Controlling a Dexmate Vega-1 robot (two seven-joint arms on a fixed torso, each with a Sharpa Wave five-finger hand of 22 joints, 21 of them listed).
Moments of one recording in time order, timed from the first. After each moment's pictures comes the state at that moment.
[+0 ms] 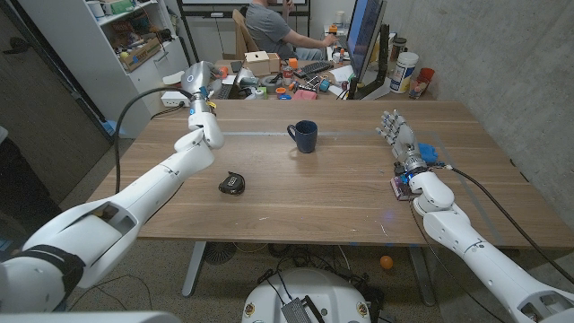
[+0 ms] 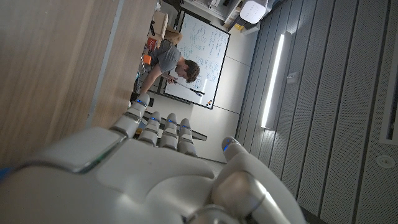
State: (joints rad) left arm 0.48 0.56 0.63 -1.35 0.37 0.33 0.78; left_hand 1.45 -0.03 0.24 -0.15 0.18 0.98 0.00 0.35 0.21 0.78 -0.08 0.54 0.51 1.01 -0.16 0.49 0.51 0.90 -0.06 0.97 0.23; right arm -0.96 -0.52 -0.32 -1.35 0.62 0.46 -0.01; right_hand 0.04 0.08 0.38 0.13 0.21 0.11 0.00 0.19 0.18 0.11 0.05 0.20 0.19 0.05 0.05 0.20 0.18 0.19 0.04 0.19 0.17
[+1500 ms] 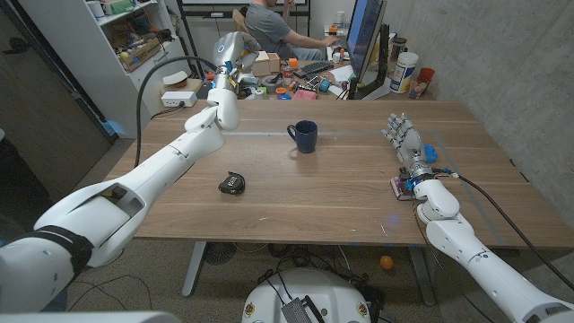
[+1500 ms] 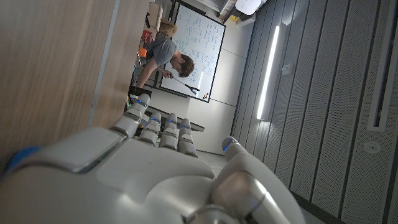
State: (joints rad) left arm 0.38 0.54 0.69 -1.41 0.47 0.15 0.65; left_hand 1.44 -0.02 0.24 -0.15 0.18 0.98 -0.01 0.33 0.22 0.78 -0.09 0.53 0.53 1.02 -0.16 0.47 0.53 0.90 -0.06 1.03 0.21; right arm -1.01 -0.52 -0.29 -1.35 0.64 0.53 0.00; right_hand 0.04 0.08 0.38 0.13 0.21 0.11 0.00 0.19 0.18 0.11 0.06 0.20 0.19 0.05 0.05 0.20 0.18 0.19 0.04 0.19 0.17
